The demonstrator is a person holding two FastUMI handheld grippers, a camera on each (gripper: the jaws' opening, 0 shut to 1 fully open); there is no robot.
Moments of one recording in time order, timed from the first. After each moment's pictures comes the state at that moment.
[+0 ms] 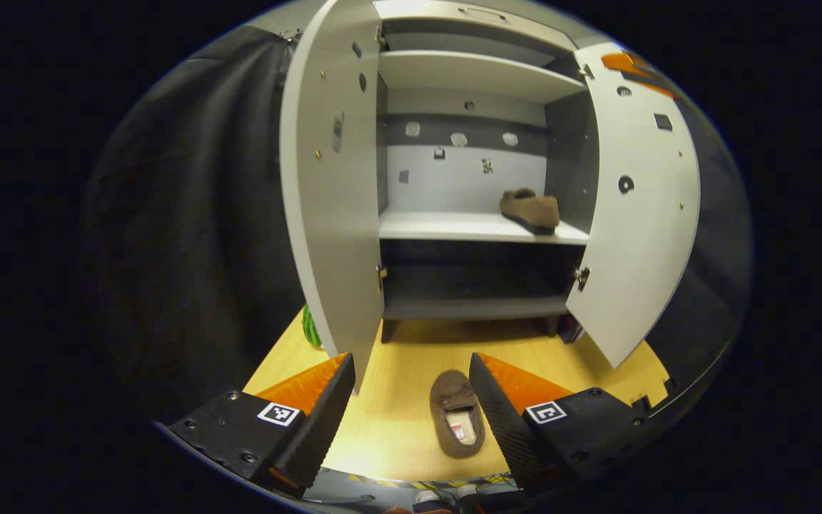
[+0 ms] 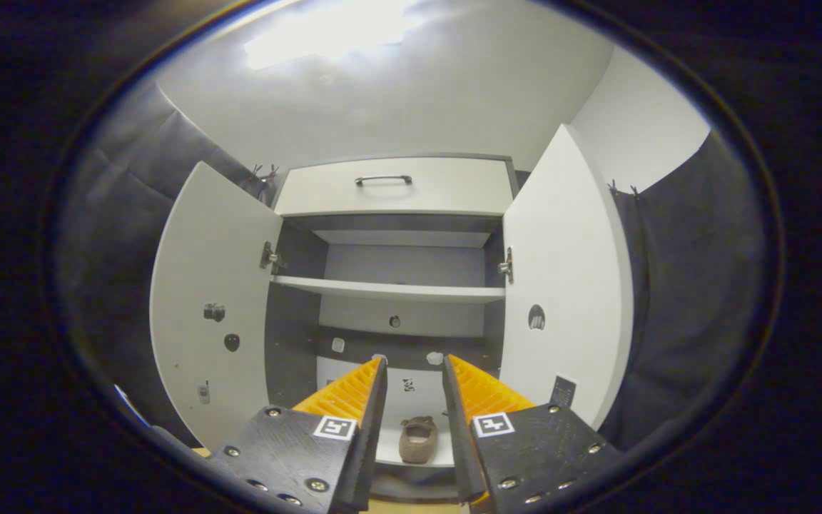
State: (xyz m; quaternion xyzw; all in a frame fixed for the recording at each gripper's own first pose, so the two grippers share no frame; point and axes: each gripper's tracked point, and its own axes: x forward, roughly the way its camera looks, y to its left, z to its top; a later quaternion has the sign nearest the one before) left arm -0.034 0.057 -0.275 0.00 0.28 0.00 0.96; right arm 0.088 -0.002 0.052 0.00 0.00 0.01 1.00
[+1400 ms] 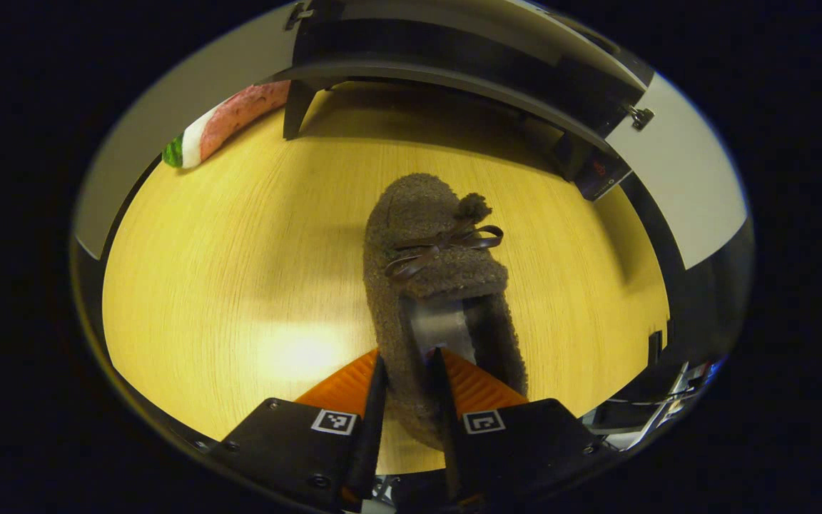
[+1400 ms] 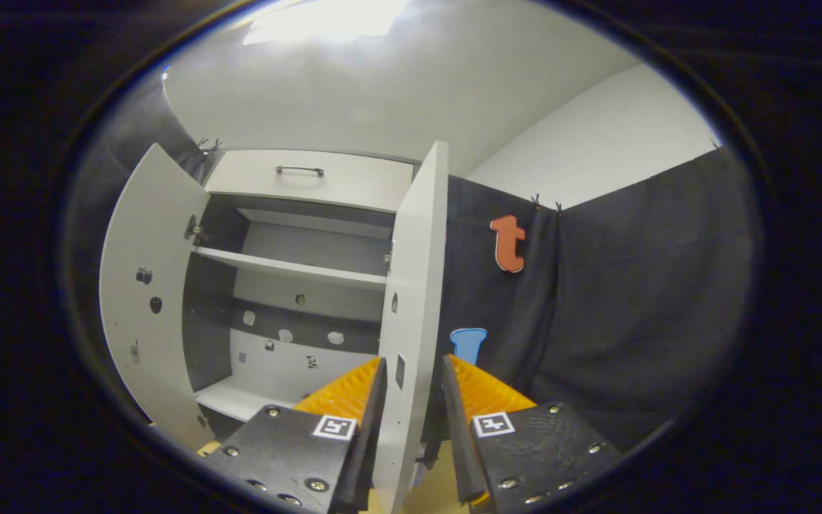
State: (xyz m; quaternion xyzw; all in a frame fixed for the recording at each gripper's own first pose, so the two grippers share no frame) left arm -0.055 0.000 -0.549 -0.10 0.58 -0.08 0.80; right arm 0.028 -0.126 0.053 -0.07 0.02 -0.15 0.99
